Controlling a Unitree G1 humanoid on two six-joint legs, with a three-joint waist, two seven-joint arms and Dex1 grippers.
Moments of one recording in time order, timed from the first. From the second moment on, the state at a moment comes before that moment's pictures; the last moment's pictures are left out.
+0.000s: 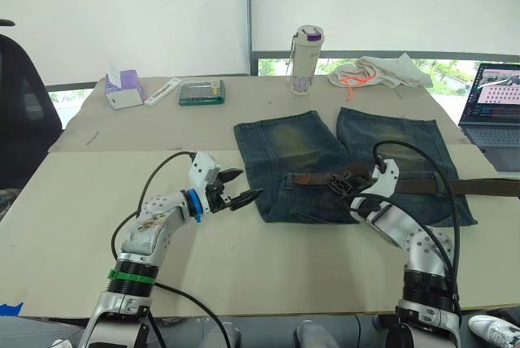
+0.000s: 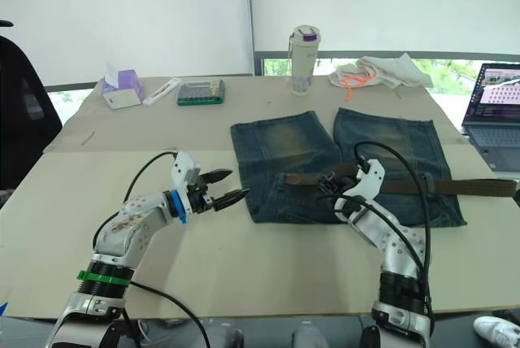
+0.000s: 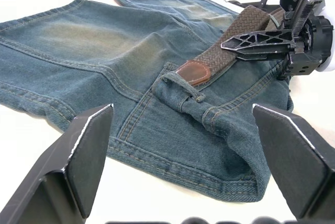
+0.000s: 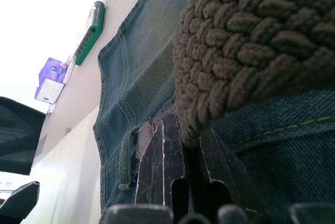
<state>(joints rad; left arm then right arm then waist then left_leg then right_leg) -0.42 0.37 -0.04 0.10 -0.39 0.39 -0.85 -0.39 -0.18 -0.40 -0.02 1.04 0.94 -0.11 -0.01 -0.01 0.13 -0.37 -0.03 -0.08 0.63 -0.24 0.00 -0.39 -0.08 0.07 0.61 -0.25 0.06</state>
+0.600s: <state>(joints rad) -0.41 0.27 0.00 0.11 -0.43 0.46 -0.77 -0.48 -0.02 -0.30 0.05 0.92 0.92 -0.08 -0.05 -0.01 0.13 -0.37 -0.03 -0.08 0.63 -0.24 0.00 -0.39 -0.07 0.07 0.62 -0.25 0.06</state>
